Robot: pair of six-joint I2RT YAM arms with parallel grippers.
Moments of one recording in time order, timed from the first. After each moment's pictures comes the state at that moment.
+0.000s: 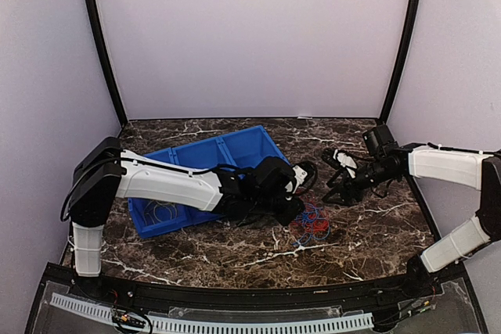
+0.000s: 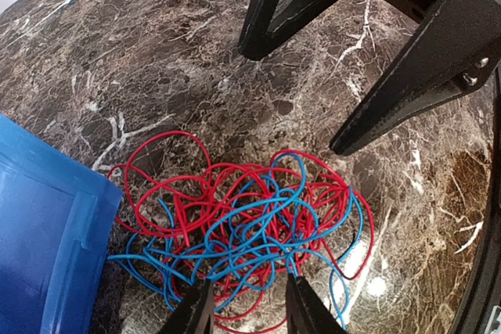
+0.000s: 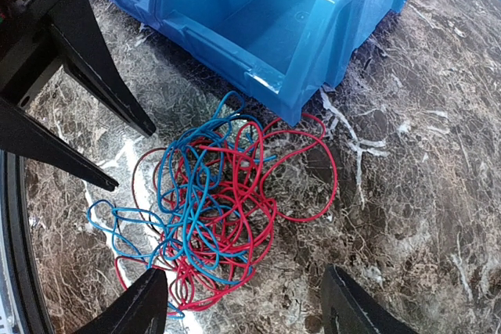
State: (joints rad) left arm -1.15 2.03 1.44 -0.11 -0.11 -0.21; right arm 0.34 1.39 0.81 -0.45 -0.65 -0.59
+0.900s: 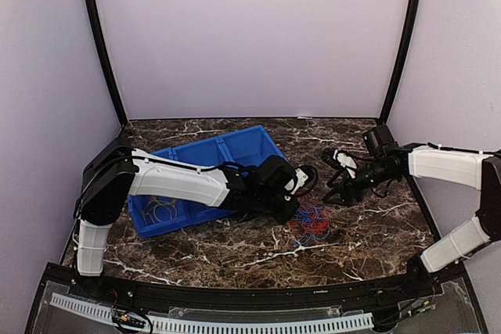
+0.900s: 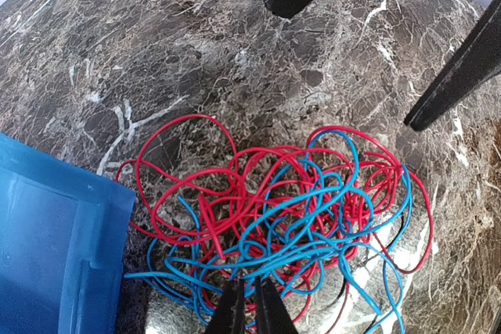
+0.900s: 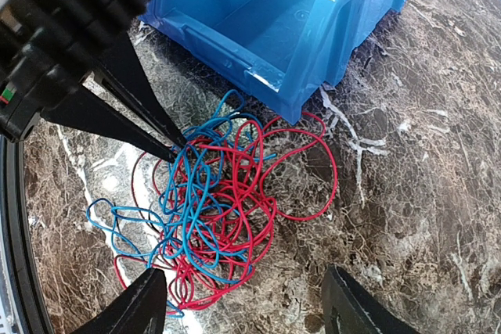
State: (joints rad) left arm -1.12 2.12 1.52 -0.19 -0.09 -0.10; right arm 0.34 1.39 0.81 -0.45 -0.65 -0.60
